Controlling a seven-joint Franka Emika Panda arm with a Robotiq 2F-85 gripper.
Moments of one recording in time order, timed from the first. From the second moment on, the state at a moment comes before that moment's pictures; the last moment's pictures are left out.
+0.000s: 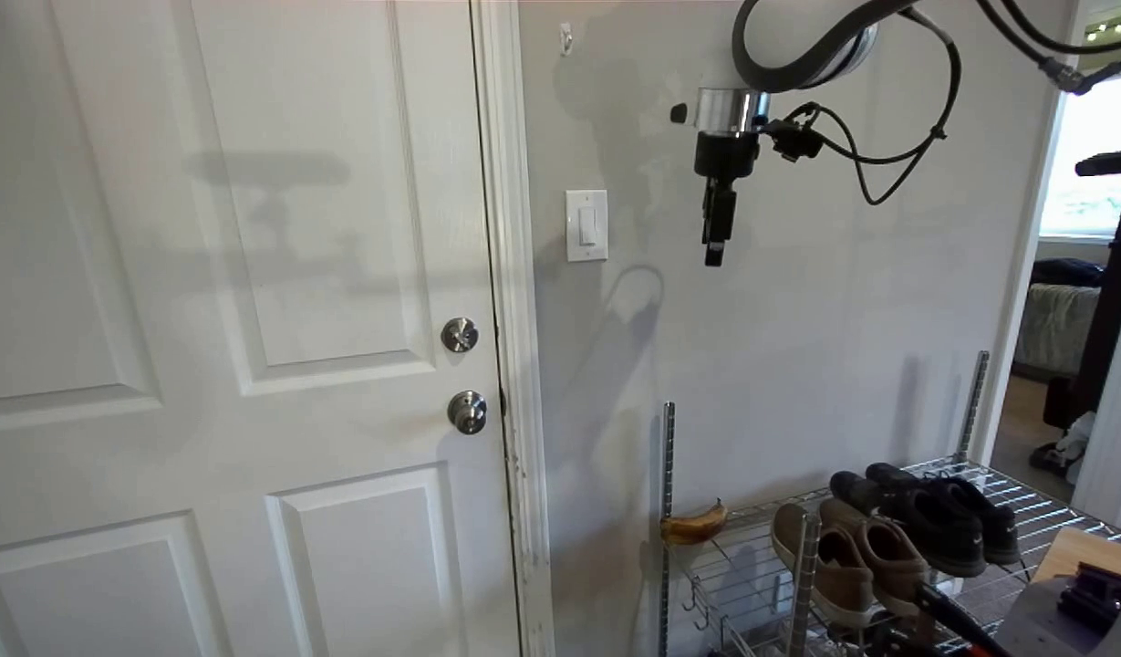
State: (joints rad) arm 0.12 -0.34 0.01 -2.20 -0.16 2.06 -0.52
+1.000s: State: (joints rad) arm 0.14 -0.37 -0.01 -2.26 -0.05 2.16 -0.48
